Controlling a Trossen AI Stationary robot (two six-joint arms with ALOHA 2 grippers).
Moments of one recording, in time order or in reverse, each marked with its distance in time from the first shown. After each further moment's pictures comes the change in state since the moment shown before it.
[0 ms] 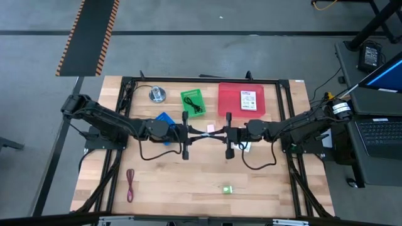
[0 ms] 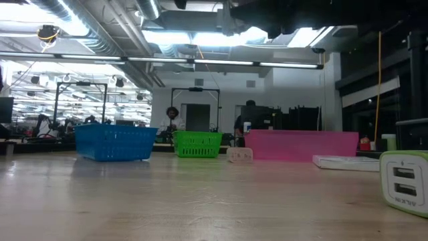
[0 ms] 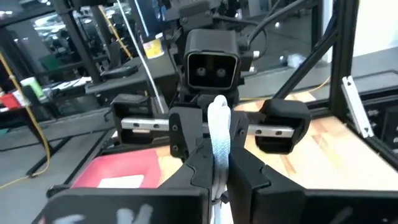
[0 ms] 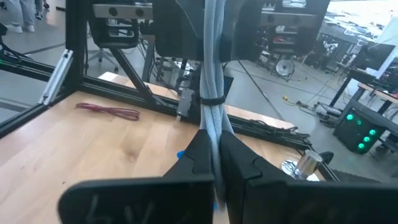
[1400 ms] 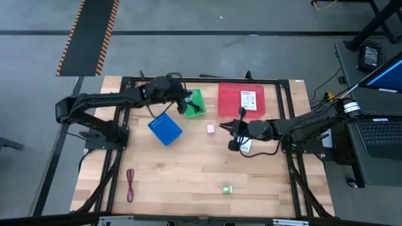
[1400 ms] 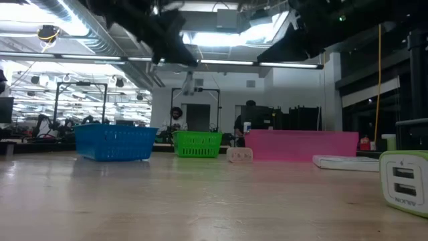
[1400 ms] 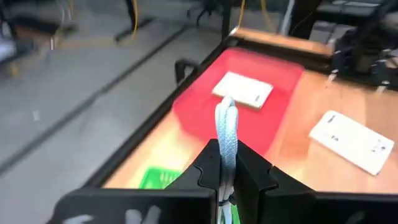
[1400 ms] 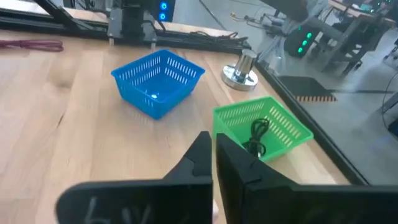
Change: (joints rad) left arm 0.609 -0.111 0.000 -0.446 0.216 -0.272; right arm 0.001 -0.169 -0.041 -0.436 0.313 0.218
